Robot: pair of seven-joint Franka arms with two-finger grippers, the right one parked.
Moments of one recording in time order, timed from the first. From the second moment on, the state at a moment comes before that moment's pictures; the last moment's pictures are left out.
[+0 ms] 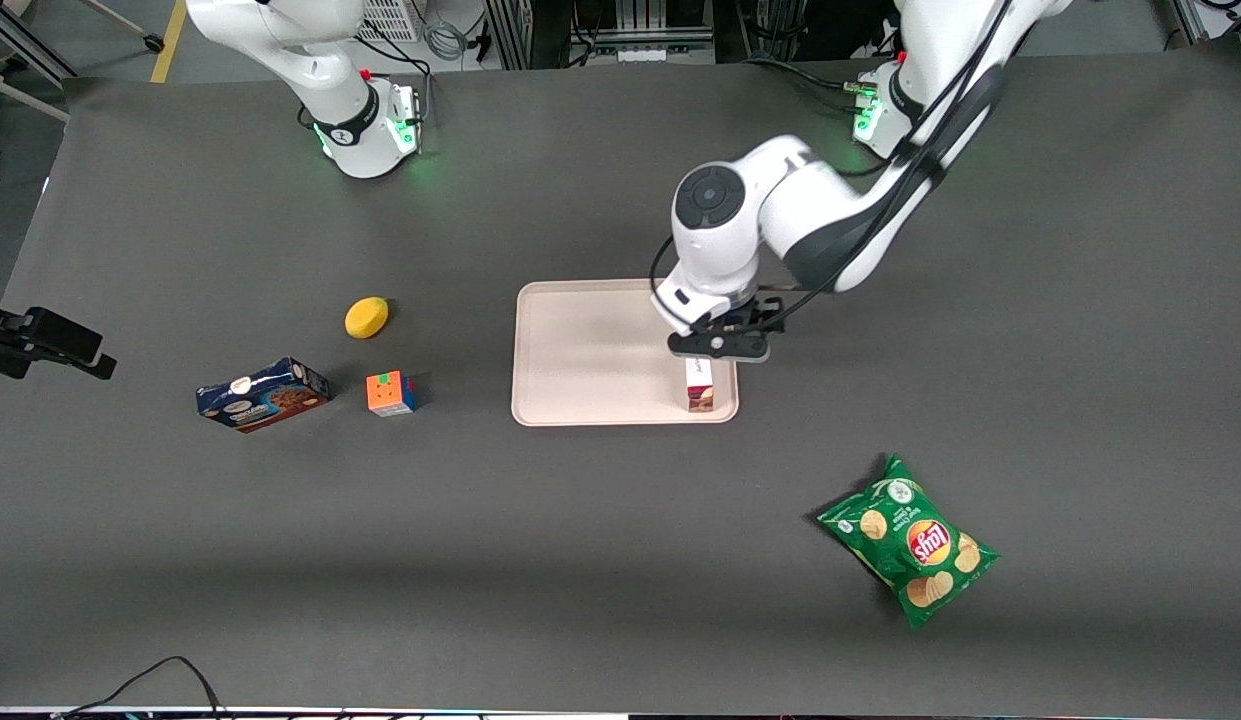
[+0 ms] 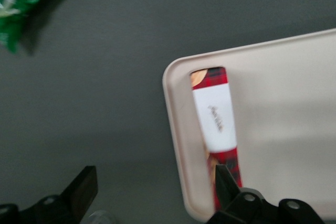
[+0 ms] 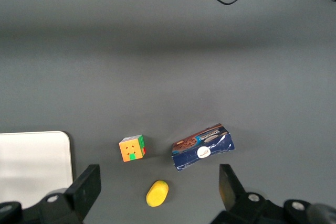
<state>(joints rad) -0.06 0.43 -0.73 -1.77 0.44 1.94 -0.79</state>
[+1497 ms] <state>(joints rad) -0.08 0.01 -0.02 -1.72 0.01 1.71 0.02</state>
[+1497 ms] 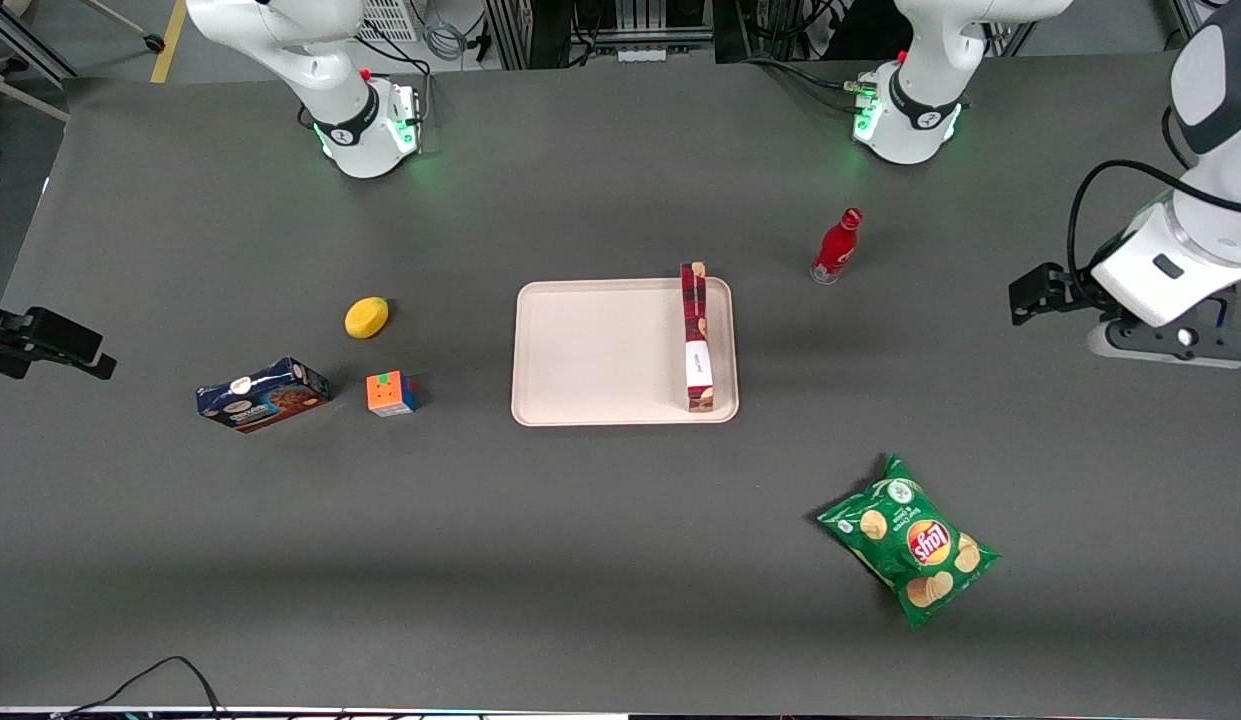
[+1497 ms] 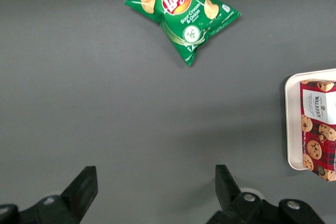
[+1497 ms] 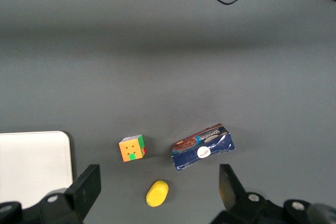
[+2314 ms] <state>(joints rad) 0.08 -0.01 -0.18 -1.76 0.01 1.73 0.02</state>
